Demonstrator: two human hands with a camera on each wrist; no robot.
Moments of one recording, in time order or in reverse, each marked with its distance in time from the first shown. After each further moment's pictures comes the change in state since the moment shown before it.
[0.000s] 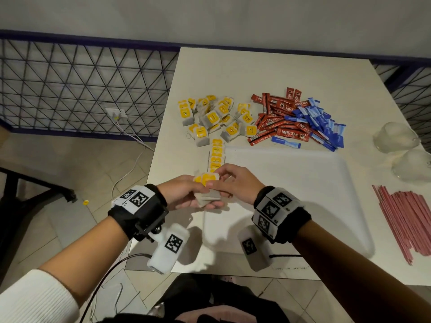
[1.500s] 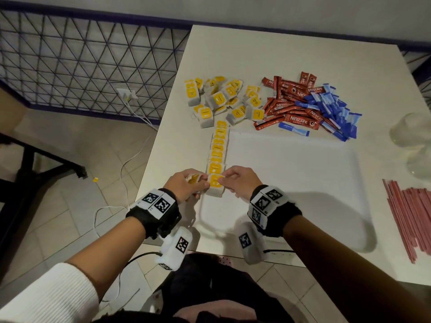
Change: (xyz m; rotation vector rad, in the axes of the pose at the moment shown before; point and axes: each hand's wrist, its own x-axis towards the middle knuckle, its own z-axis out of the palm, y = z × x) left_hand 0.023 -0.065 -0.013 0.533 0.624 0.185; right_hand 0.005 0.055 0.005 -0.091 0.086 0.173
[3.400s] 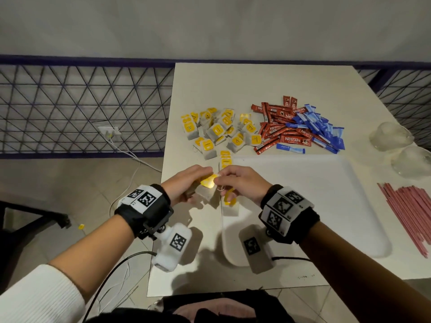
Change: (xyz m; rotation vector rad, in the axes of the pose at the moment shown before) left_hand 0.029 0.068 -0.068 -0.196 -0.350 -0.003; right_hand -0.010 -0.095 0.008 0.231 -0.068 -0.086
